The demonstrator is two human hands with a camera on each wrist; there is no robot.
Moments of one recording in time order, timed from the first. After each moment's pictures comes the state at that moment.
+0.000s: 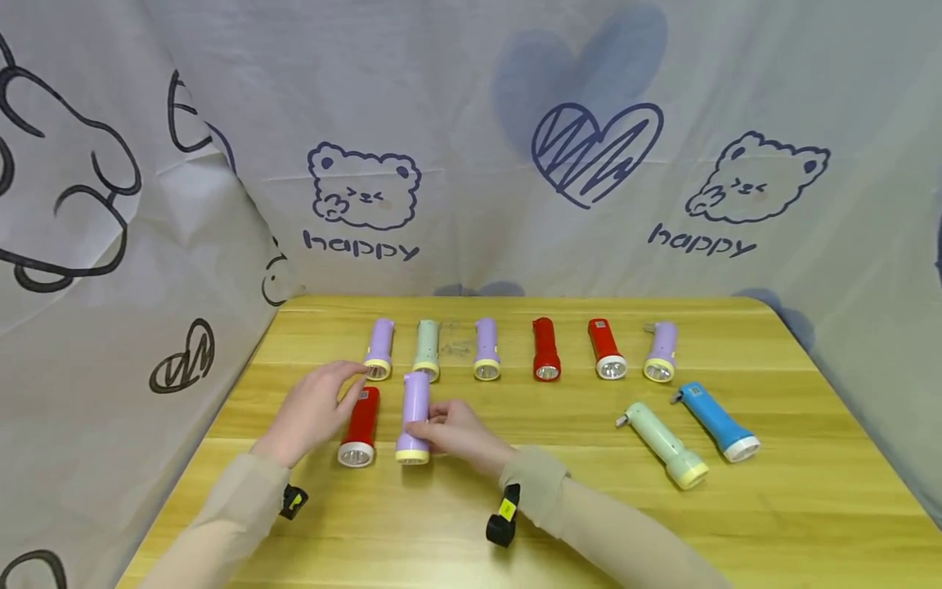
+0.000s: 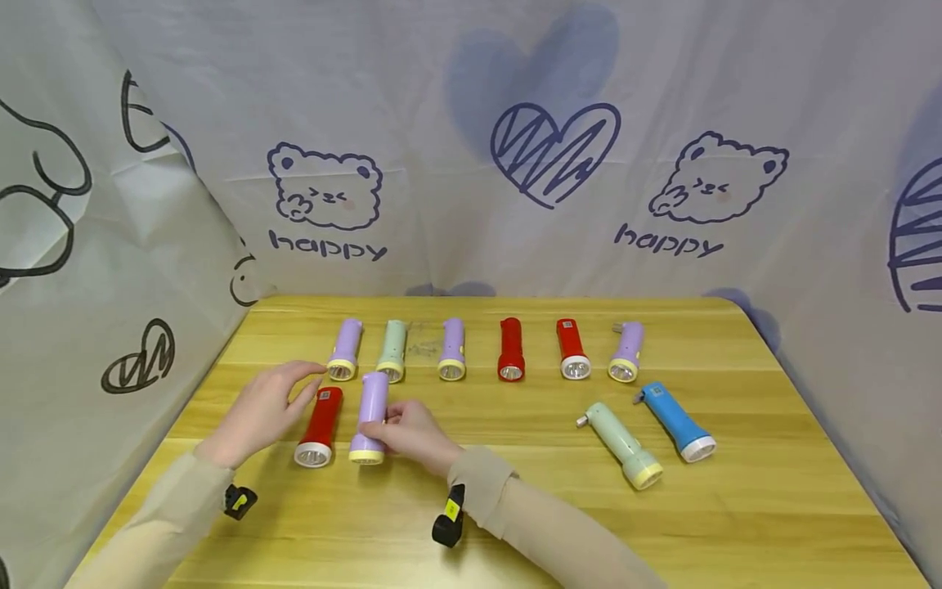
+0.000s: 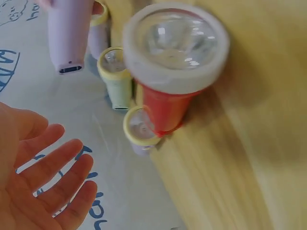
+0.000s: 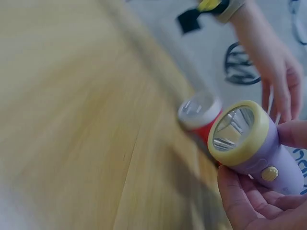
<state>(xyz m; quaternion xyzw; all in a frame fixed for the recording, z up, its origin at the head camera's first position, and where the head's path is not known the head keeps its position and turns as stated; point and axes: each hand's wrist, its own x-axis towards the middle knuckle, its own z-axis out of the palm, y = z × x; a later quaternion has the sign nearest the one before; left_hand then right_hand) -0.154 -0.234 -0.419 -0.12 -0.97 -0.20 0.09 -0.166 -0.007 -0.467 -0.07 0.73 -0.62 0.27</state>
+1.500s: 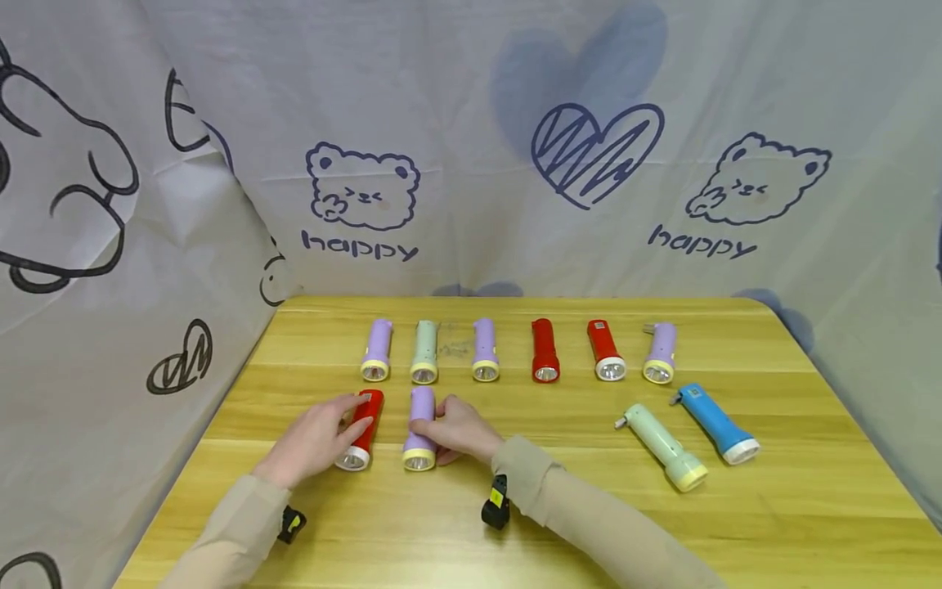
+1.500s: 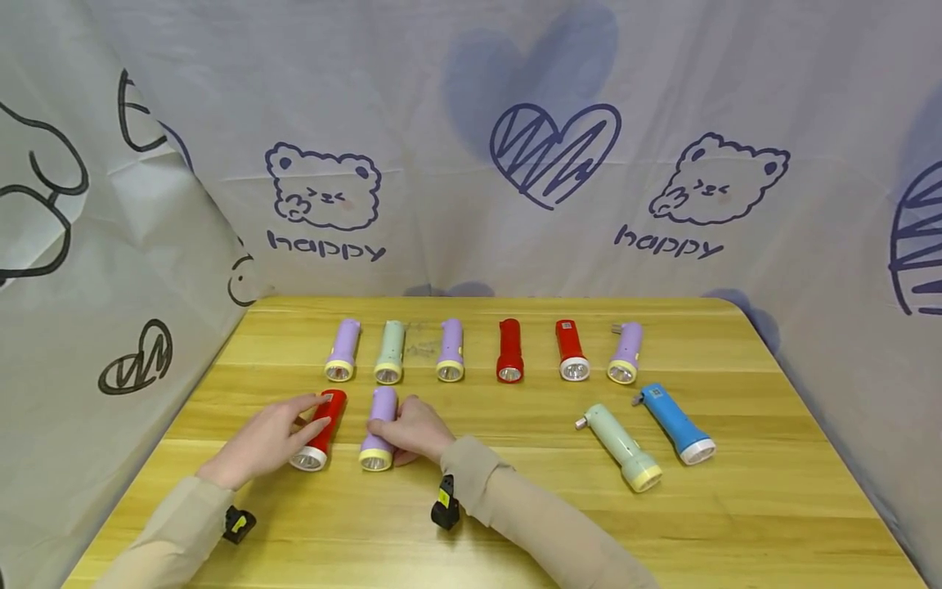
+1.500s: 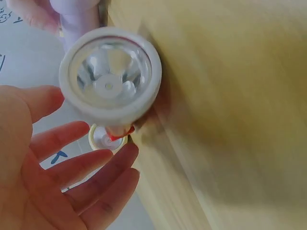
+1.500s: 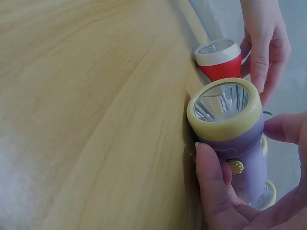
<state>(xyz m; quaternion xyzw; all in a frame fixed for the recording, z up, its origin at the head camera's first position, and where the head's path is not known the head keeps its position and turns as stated) -0.139 -0.238 -0.451 -0.10 -0.97 -0.20 -0.01 -0.182 -0.006 -0.479 -0.06 0.81 -0.53 0.26</state>
